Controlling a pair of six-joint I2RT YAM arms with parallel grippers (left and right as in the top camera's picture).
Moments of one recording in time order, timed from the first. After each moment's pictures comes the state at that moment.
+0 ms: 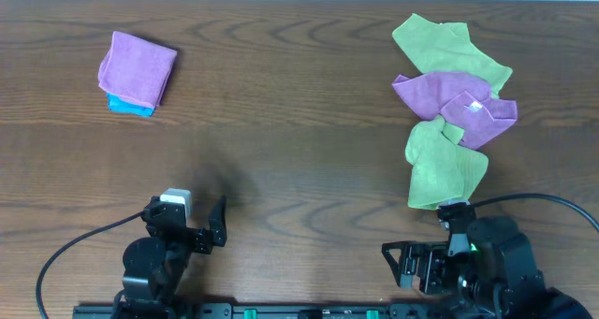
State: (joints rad) left arm -0.14 0.01 0.14 -0.50 0.12 -0.15; right arm 0.43 0.52 0.83 -1.25 -0.24 0.55
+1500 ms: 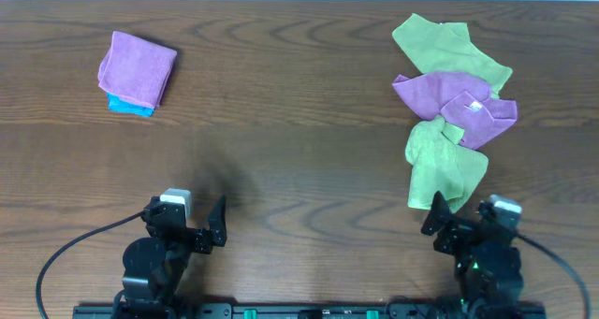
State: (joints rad) left arm -0.14 0.01 0.14 -0.50 0.12 -0.15; right arm 0.14 0.05 0.26 -0.67 0.26 0.30
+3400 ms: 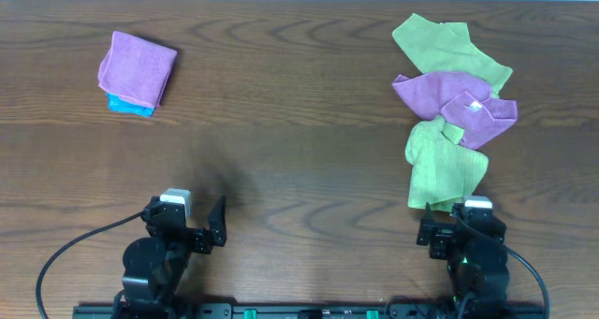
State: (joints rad) left arm -0.14 0.01 0.14 -0.50 0.12 -0.15; right arm 0.12 0.02 0.16 -0.67 0.24 0.04
